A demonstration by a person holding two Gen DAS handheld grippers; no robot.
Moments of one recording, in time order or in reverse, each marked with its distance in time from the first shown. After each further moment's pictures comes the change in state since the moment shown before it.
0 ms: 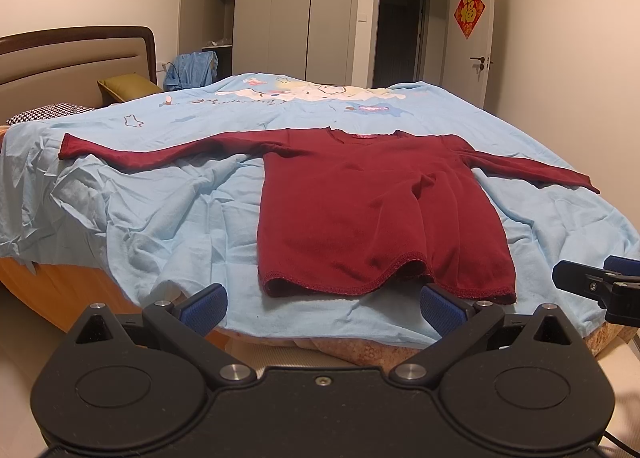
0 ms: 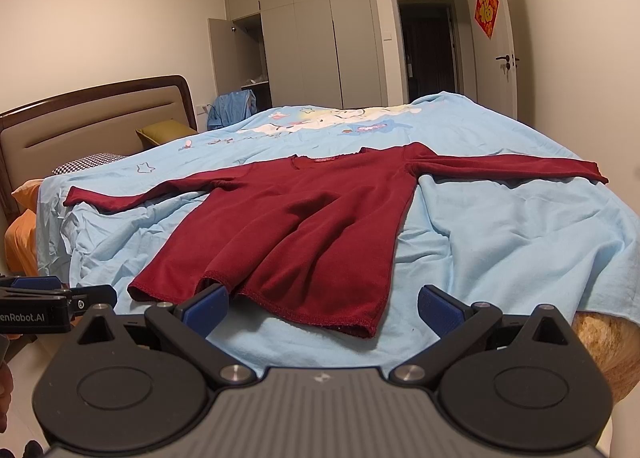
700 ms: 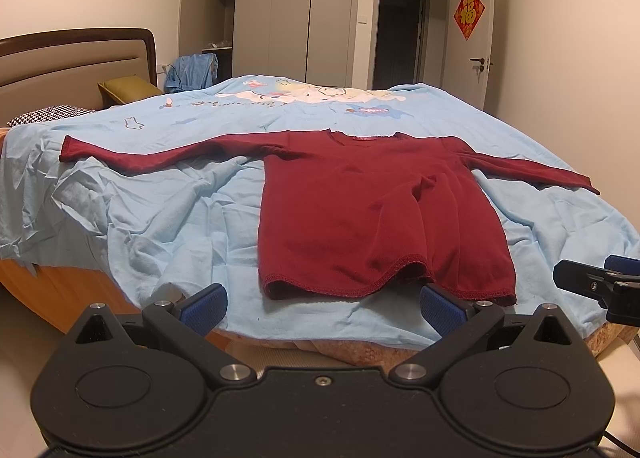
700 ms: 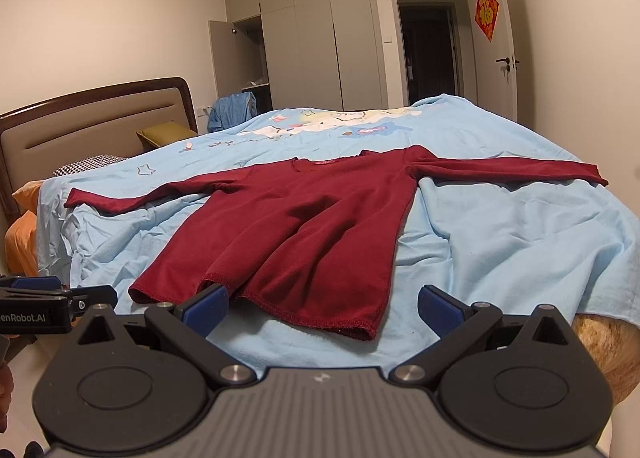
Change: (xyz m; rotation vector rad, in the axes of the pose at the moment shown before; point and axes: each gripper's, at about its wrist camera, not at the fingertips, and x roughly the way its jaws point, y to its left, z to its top) left arm -0.001 0.001 0.001 0.001 -0.004 0.001; right arm 0.000 0.000 0.000 -0.001 -0.004 0.000
